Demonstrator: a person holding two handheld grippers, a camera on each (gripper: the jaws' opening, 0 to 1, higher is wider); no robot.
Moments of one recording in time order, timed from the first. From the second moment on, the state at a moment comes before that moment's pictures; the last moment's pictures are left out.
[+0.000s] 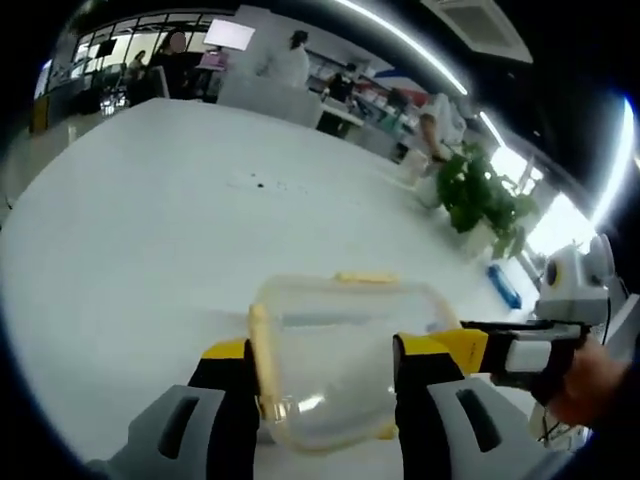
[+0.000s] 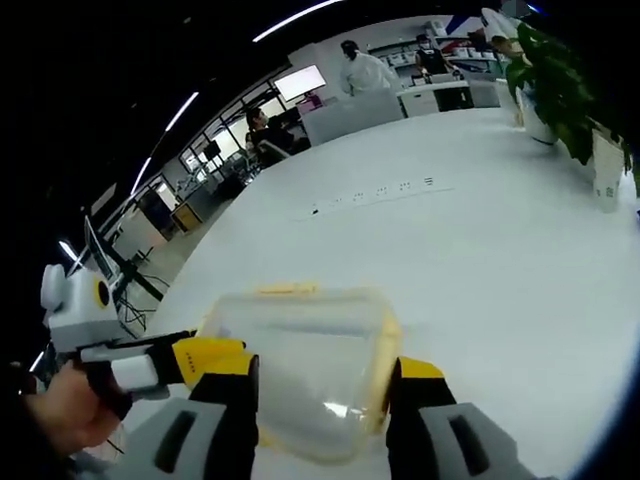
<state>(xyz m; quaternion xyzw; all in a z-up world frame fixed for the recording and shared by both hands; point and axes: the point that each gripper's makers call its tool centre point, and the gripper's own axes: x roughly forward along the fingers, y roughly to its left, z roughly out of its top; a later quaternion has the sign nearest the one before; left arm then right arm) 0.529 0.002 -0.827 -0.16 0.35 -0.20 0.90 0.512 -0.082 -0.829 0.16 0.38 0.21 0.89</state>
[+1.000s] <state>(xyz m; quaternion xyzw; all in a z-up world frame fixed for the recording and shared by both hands) 0.604 0.106 -0.823 -0.17 0.32 -0.15 0.92 0.595 0.013 -0.829 0.16 0.36 0.23 0.89</state>
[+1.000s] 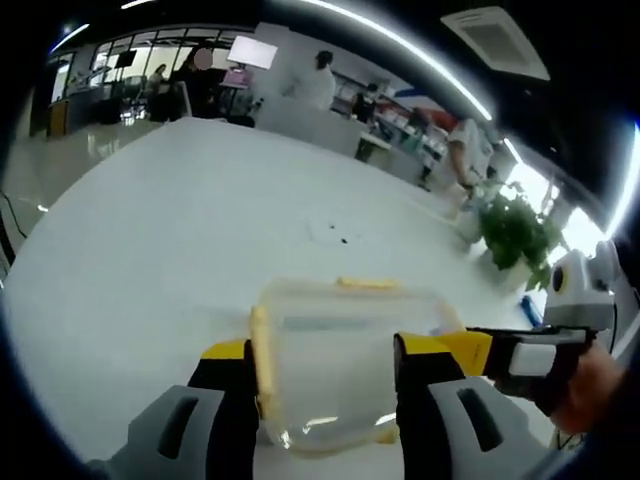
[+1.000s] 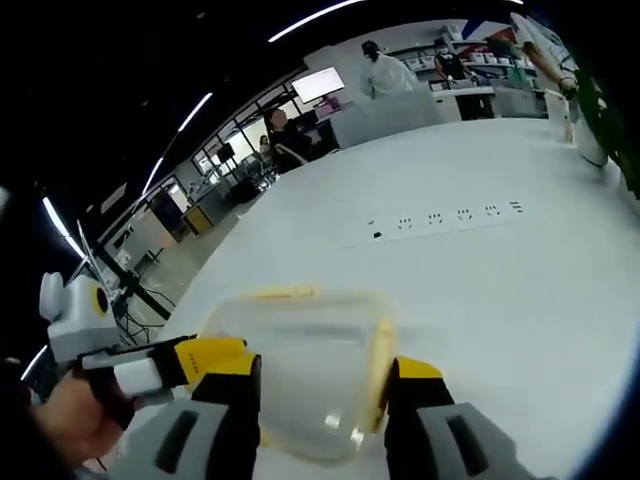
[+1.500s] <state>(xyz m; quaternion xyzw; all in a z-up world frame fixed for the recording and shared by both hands) 0.604 0.103 -0.821 -0.15 0.31 -0.17 0.92 0.596 0.013 -0.830 0.15 0.34 0.22 0.90</state>
